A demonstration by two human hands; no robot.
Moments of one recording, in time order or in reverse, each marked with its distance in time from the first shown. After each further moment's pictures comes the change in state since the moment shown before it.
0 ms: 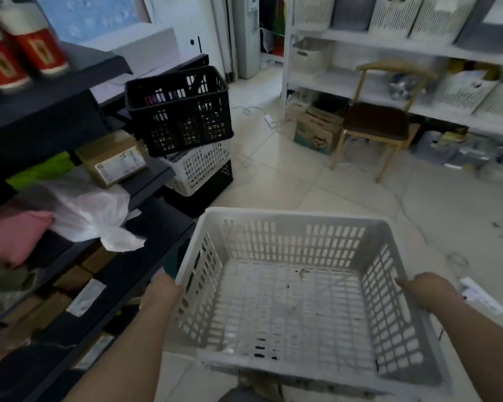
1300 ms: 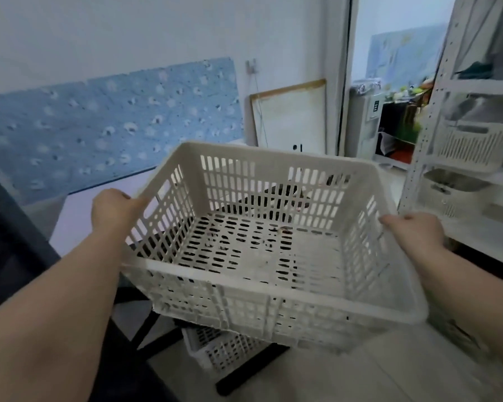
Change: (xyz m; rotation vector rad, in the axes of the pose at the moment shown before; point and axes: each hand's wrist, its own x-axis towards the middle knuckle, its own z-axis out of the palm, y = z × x) left_hand 0.381 0.444 -0.506 -0.415 1.028 -0.050; right_hand 0.390 -0.711 -0.434 0.732 0.293 -0.698
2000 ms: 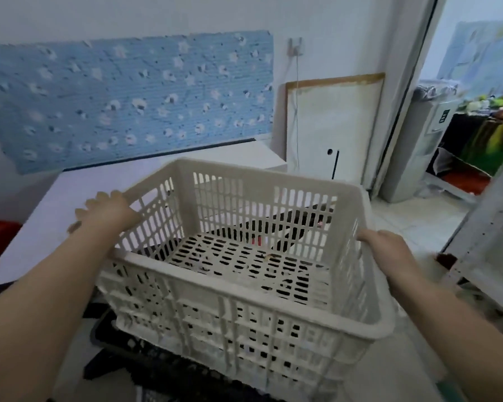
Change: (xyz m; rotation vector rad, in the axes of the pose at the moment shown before) left_hand 0.176 0.053 0.152 0.578 -0.255 -0.243; right_hand 0.210 -0.096 0.178 0.208 -0.417 0.019
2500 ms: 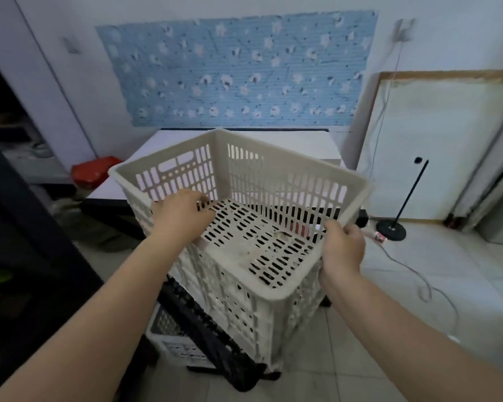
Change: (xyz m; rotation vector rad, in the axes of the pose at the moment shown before) left_hand -0.207 0.087 0.018 -0.272 0.104 0.050; right_hand 0.002 0.006 0.012 0.355 -0.249 0.012
